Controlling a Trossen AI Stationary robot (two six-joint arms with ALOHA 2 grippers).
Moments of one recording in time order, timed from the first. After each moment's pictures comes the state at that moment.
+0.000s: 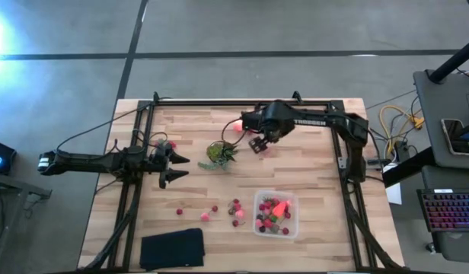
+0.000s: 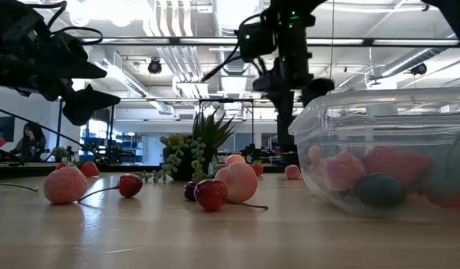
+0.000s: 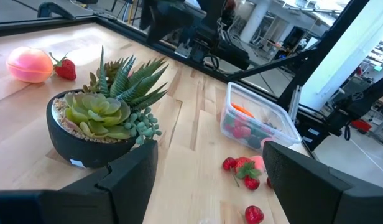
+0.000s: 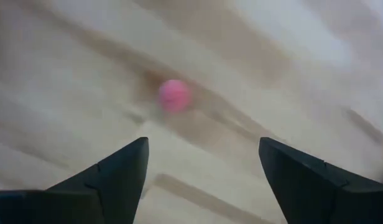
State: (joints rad) left arm 0.01 0.29 0.01 0.10 0.00 -0.43; right arm -0.26 1.93 1.64 -1.29 0.13 0.71
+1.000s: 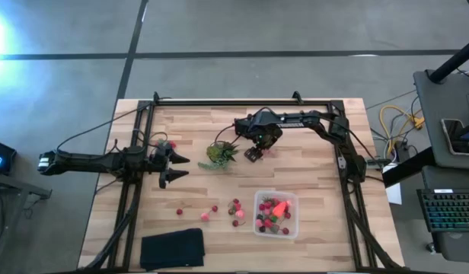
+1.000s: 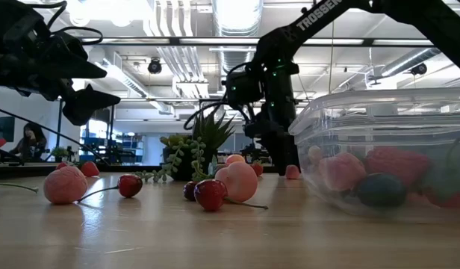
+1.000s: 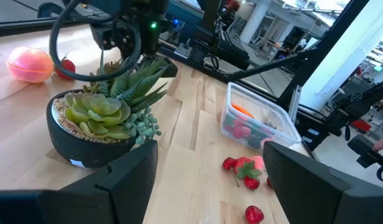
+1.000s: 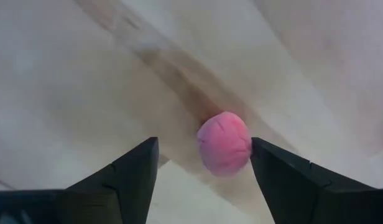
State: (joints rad) left arm 0.01 0.29 0.01 0.10 0.00 -0.43; right arm -0.31 2.14 1.60 -1.11 -0.03 0.46
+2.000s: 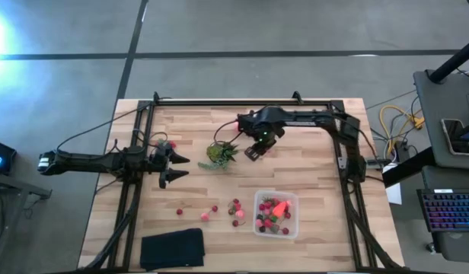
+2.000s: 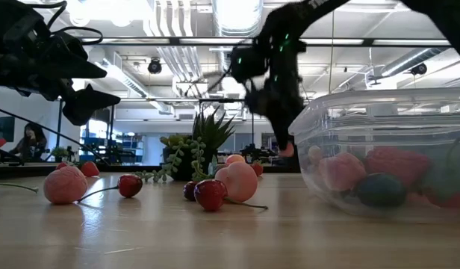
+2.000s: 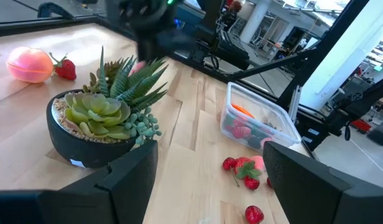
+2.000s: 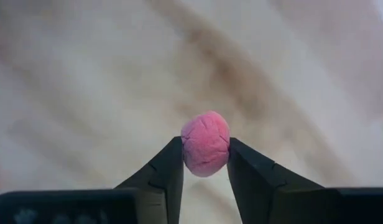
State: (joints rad) left arm 0.01 0.29 0.01 0.10 0.00 -0.43; right arm -0.28 2.02 1.60 -1.14 -0.10 0.50
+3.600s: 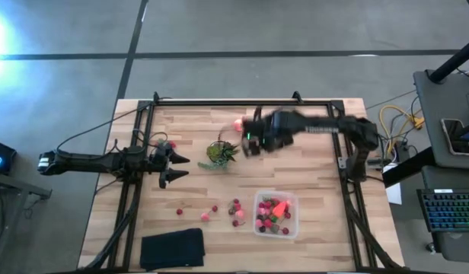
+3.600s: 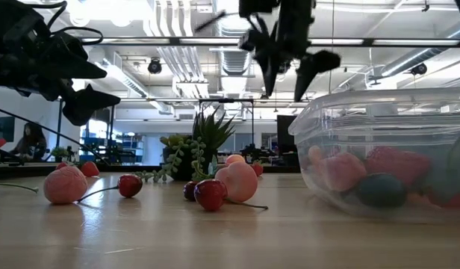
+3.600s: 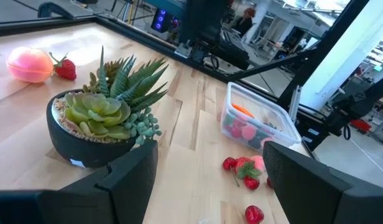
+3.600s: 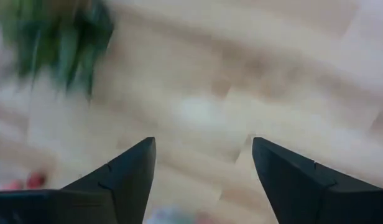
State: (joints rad) left arm 0.01 0.29 0.01 0.10 0.00 -0.43; right arm -0.12 1.83 1.69 -1.23 0.05 1.09
